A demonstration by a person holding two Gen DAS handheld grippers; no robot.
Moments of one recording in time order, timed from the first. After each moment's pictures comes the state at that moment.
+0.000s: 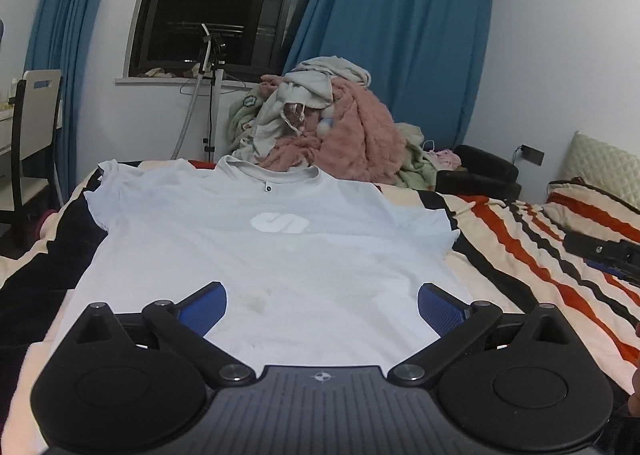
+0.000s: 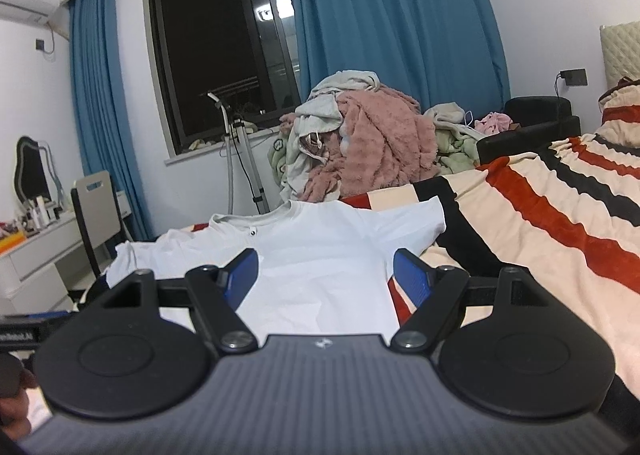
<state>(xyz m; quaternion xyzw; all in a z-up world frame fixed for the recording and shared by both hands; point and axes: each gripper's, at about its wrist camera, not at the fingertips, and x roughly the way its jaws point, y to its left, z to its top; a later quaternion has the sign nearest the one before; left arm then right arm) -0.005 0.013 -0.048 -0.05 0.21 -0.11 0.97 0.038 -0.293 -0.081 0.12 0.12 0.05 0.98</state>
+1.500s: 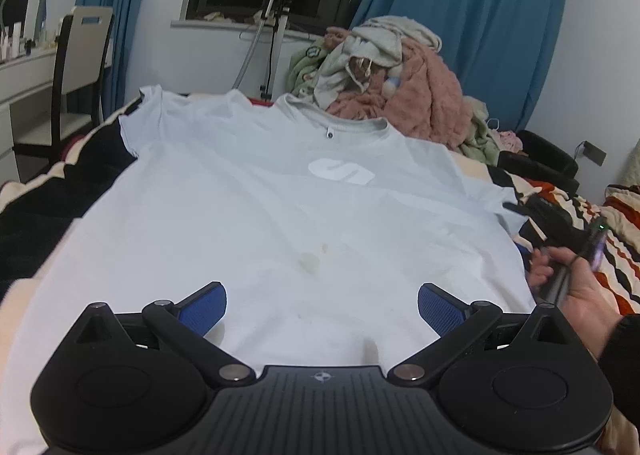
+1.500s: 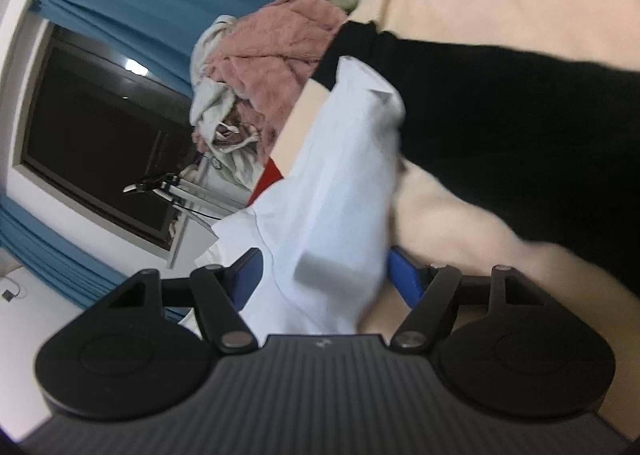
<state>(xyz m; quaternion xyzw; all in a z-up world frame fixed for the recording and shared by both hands) 0.067 0.013 -0.108 -0.10 0.29 -0.02 0.95 0.377 -0.420 -0.272 0.51 0.19 0.05 0.84</state>
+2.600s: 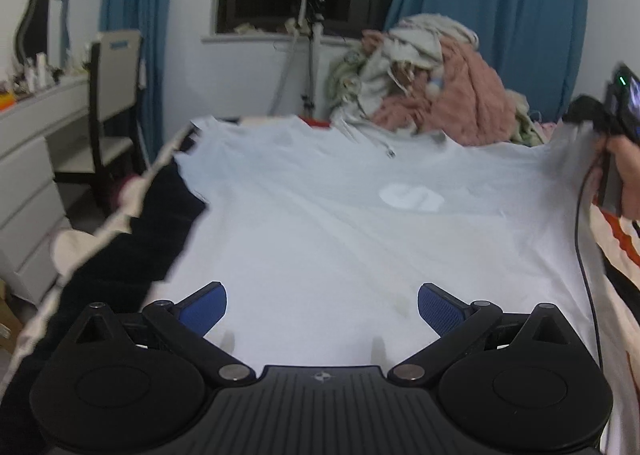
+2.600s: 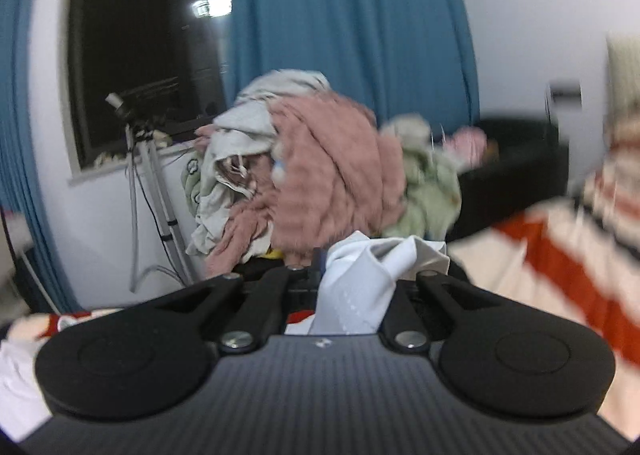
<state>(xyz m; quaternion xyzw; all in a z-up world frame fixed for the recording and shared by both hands) 0.090 0.063 -0.073 -0.05 0.29 0.05 0.96 0.422 -0.278 -0.057 0.06 0.11 -0.06 0.99</state>
